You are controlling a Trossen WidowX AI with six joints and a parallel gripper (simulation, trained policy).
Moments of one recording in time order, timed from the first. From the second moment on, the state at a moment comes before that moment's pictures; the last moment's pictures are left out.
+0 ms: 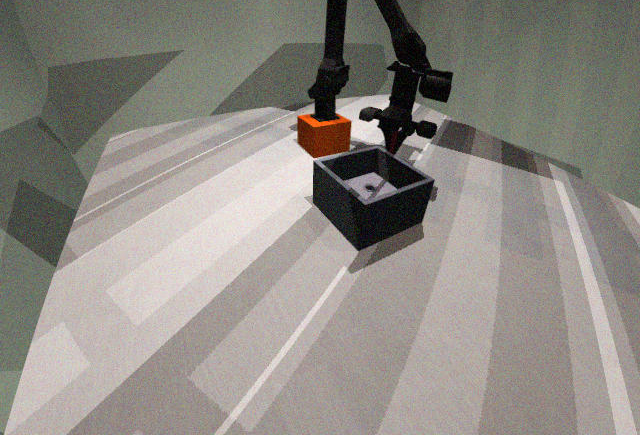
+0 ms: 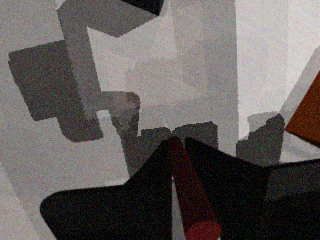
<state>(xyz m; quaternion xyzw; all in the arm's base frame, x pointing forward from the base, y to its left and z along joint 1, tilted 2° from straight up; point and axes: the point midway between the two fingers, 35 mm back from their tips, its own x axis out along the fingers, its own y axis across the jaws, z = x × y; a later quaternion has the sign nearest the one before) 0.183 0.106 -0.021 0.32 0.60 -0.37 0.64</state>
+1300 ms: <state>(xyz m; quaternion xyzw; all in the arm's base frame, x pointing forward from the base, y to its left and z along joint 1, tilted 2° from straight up) 0.275 0.032 0.085 0.27 0.52 -0.35 0.73</state>
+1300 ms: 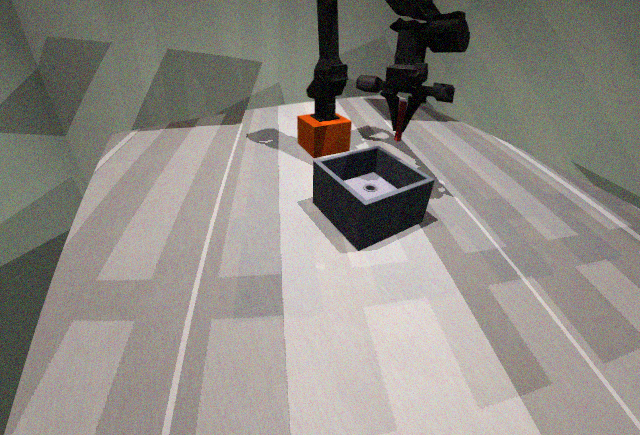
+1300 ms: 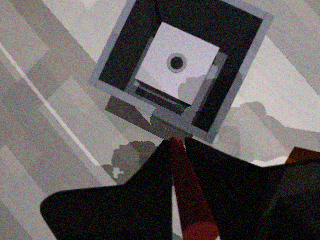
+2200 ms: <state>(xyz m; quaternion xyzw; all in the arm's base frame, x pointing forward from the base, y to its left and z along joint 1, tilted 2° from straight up) 0.318 -0.052 0.065 0.33 0.51 -0.39 0.69</state>
